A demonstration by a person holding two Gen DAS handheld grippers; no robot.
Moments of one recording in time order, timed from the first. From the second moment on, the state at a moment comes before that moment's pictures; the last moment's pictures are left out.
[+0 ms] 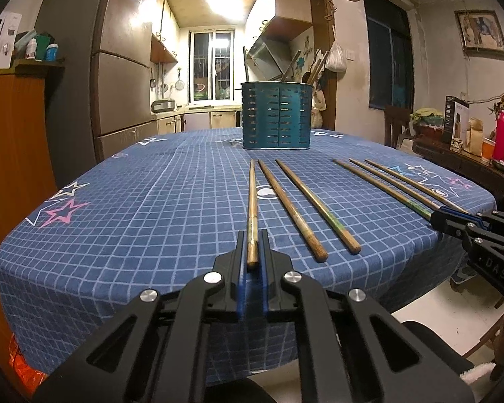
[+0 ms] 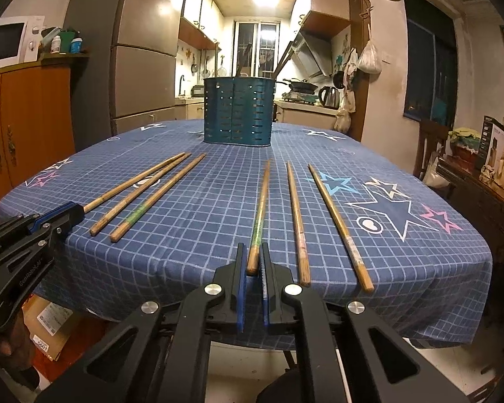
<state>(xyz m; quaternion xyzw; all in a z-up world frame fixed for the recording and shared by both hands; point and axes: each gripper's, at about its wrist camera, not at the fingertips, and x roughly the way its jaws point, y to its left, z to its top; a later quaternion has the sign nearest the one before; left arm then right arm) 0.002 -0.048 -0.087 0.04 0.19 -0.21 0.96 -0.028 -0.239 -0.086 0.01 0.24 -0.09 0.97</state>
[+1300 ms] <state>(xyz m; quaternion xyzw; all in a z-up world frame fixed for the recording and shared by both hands) 0.067 -0.056 0.125 0.01 0.18 -0.21 0.96 0.036 -0.286 0.136 -0.02 0.18 0.08 0.98</state>
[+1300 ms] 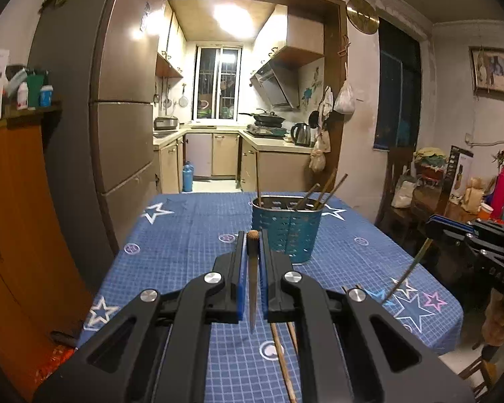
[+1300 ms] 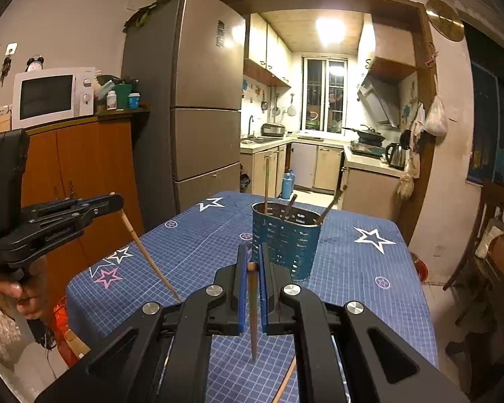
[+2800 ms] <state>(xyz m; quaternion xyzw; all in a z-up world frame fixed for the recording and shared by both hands) 0.097 -0.092 0.132 0.11 0.14 -0.08 0.98 0.077 -0.278 0.152 0.01 0.18 0.11 0.98</state>
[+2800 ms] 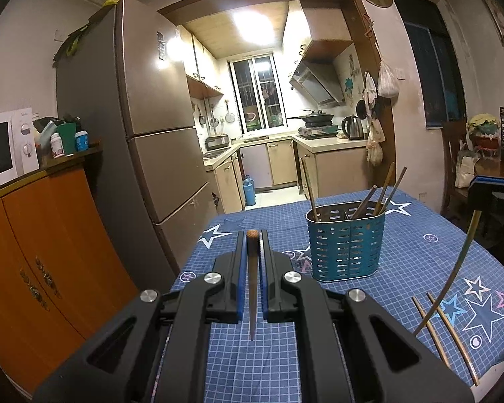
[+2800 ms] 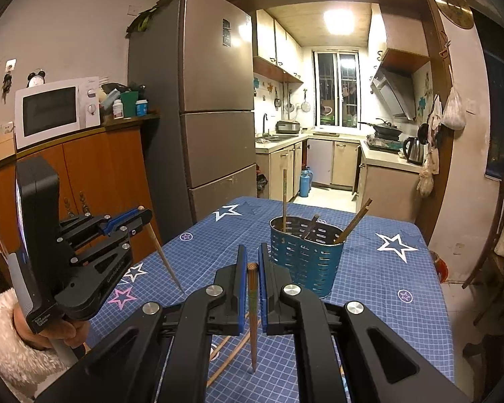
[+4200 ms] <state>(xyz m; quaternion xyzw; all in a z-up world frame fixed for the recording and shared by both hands) 0.288 -0.178 0.148 0.01 0.19 -0.24 0.95 0.283 -0.333 0.203 0.04 0.13 -0.01 0.99</state>
